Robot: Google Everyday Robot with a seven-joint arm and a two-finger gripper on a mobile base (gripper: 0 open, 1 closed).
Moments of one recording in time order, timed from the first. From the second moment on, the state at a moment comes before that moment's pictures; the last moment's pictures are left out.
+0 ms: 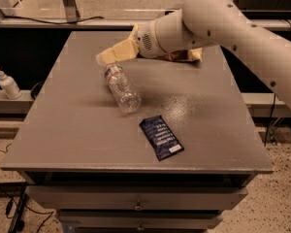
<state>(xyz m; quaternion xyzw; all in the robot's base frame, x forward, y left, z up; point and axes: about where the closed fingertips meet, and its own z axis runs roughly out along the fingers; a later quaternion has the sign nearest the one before) 0.651 0.061 0.917 -0.36 0.79 0.31 0.39</state>
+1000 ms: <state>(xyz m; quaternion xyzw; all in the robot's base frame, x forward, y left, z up) 0.640 0.084 0.901 -0.41 0.83 0.22 0.31</state>
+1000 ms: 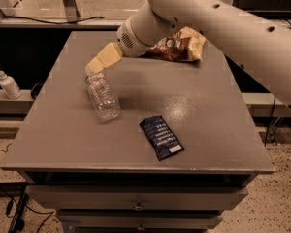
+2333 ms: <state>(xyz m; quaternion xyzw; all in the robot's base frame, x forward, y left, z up) 0.614 0.132 0.874 -0.47 0.84 0.17 0.19</state>
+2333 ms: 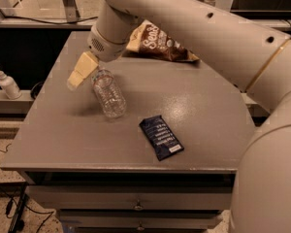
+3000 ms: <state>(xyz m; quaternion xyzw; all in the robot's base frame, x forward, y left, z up) 0.606 0.130 0.849 -0.46 0.86 0.16 0.15</state>
